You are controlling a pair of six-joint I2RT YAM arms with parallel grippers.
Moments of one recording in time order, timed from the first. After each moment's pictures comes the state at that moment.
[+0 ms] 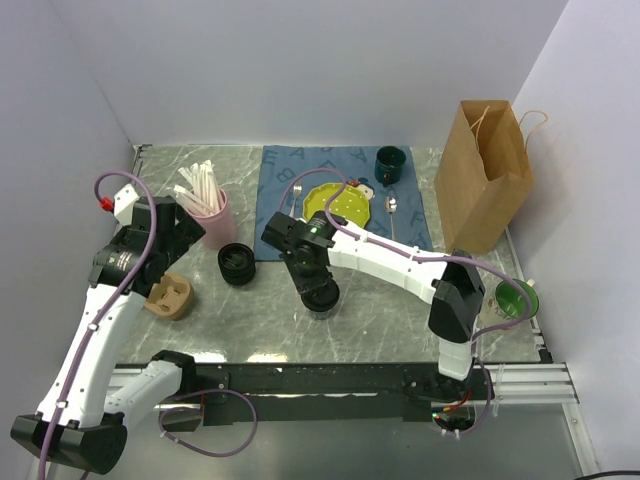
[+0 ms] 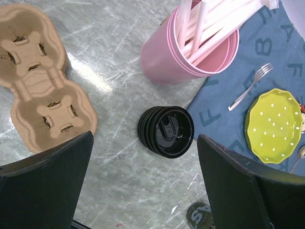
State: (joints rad) left arm -0.21 0.93 1.13 -0.96 -0.43 -0.86; right arm 1.05 1.85 1.71 -1.19 0.11 0.60
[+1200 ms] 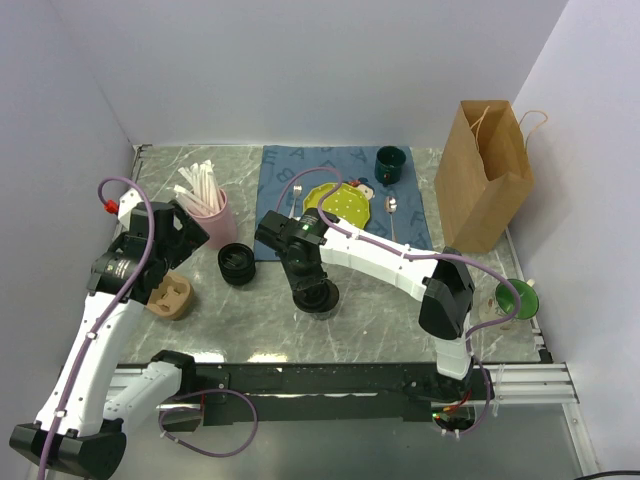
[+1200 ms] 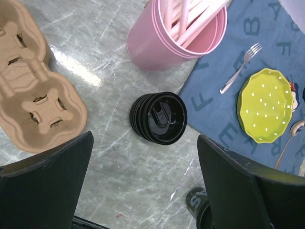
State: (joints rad) left arm -0.21 0.88 1.10 -0.94 -0.34 -0.82; right arm 1.06 1.91 1.80 -1.24 0.12 0.68
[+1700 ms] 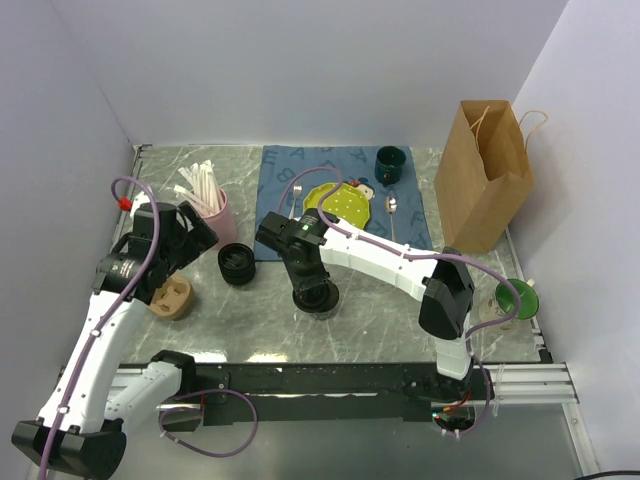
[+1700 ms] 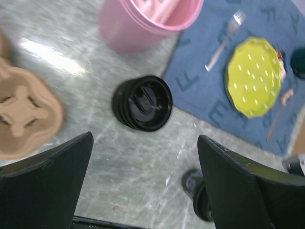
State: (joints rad) left arm -0.21 0.88 1.05 -0.87 -0.21 -0.78; right arm 1.06 1.91 1.79 -1.27 0.15 0.67
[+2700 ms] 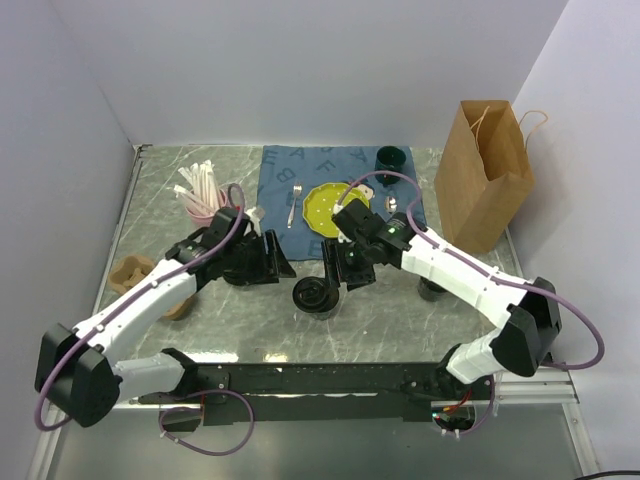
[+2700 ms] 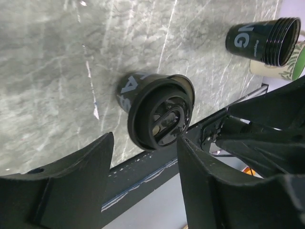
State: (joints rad) left arm -0.53 1.15 0.88 -0.54 0.34 -0.77; right arm 0.81 1.45 1.29 -0.97 -0.13 0.62
